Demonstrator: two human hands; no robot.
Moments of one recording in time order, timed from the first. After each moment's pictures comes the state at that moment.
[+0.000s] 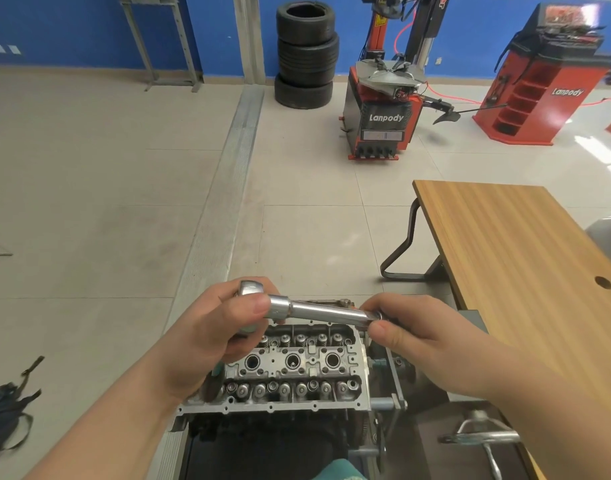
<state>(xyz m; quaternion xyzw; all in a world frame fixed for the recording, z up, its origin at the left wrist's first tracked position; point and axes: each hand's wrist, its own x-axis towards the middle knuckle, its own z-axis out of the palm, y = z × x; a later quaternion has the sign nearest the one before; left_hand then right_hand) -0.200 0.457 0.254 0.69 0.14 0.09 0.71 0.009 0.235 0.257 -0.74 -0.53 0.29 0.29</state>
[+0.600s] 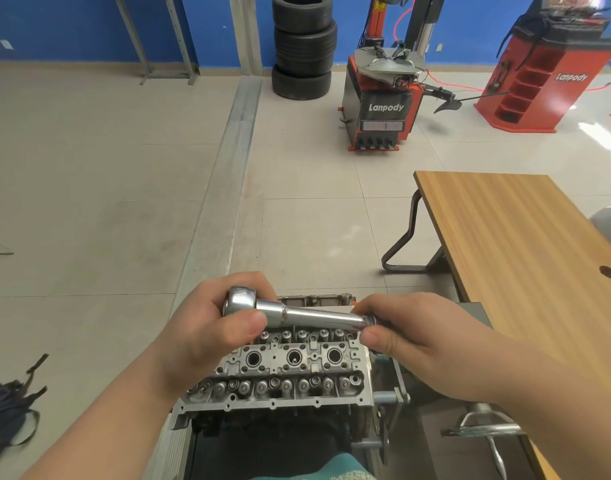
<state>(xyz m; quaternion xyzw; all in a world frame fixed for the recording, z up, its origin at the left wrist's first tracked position) -0.198 0.463 0.250 0.74 0.10 0.13 0.65 0.003 0.241 0.270 -0.76 -0.58 0.23 0.18</state>
